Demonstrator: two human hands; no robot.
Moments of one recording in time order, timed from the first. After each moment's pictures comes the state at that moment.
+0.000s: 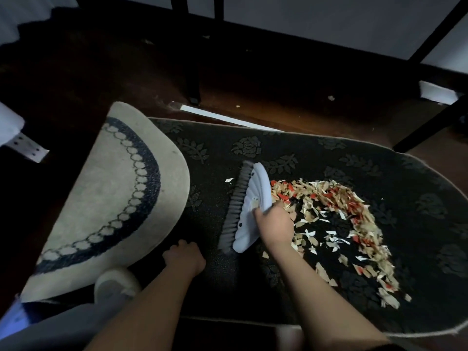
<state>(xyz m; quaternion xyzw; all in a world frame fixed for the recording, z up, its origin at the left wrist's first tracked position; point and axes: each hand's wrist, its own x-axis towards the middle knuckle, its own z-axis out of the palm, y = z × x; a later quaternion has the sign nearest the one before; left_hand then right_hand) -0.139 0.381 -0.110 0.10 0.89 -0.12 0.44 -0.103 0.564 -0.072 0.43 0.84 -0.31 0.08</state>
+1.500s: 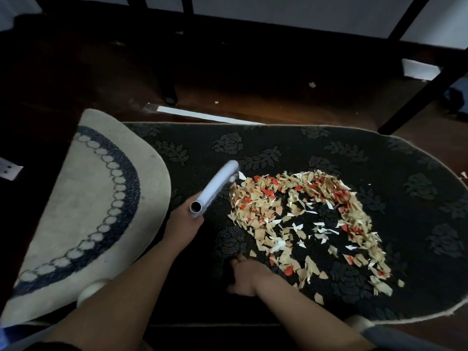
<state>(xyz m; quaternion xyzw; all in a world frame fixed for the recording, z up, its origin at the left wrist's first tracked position) -0.172 0.434 -0.095 0.06 0.90 0.35 0.24 -0.038 0.551 -0.130 0.05 0.87 -0.20 0.45</state>
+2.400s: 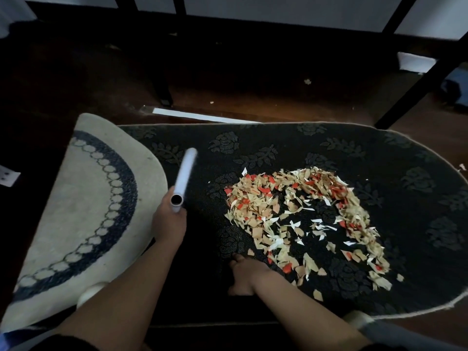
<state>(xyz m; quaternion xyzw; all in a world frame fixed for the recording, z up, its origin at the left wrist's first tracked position) -0.173 0.436 -0.076 -0.06 0.92 0.35 0.13 -0.038 0.554 -0.143 0.02 0.86 -0.19 0.47</state>
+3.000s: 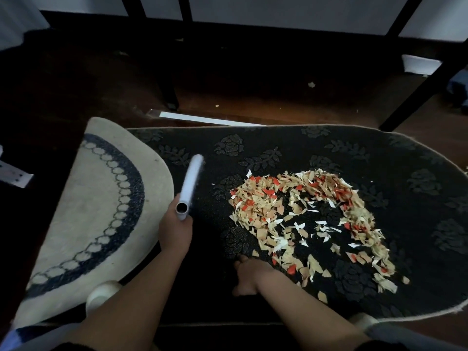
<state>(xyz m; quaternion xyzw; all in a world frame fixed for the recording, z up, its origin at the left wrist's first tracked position) -0.159 0.428 -0.076 -0.07 0.92 0.36 0.13 -0.041 0.554 -0.132 0.01 0.86 -0.17 0.48</state>
